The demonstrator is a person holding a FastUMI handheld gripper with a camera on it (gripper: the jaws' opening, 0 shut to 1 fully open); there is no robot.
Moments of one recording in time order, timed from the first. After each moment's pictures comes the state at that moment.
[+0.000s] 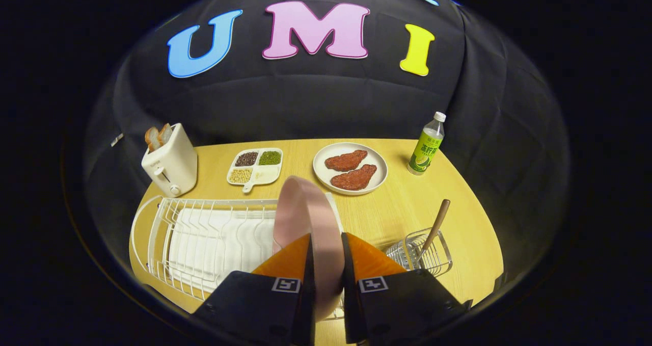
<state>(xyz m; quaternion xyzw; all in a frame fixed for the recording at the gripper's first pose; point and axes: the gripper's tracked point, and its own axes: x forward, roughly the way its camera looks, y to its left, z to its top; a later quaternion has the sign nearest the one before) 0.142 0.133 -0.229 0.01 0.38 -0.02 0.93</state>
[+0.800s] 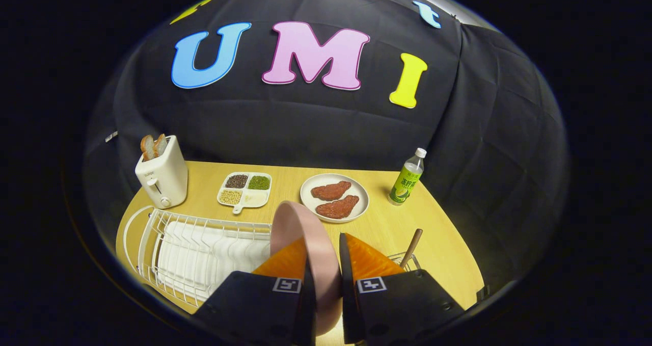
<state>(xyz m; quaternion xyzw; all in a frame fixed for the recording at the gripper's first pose) 0.150 0.120 -0.192 -0.04 0.30 -0.04 0.95</state>
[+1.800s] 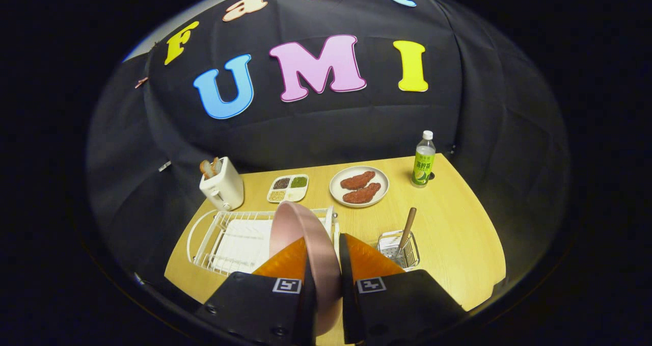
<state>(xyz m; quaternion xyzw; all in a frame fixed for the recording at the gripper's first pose) 0.055 0.070 -0.137 0.10 0.32 0.10 0.94</state>
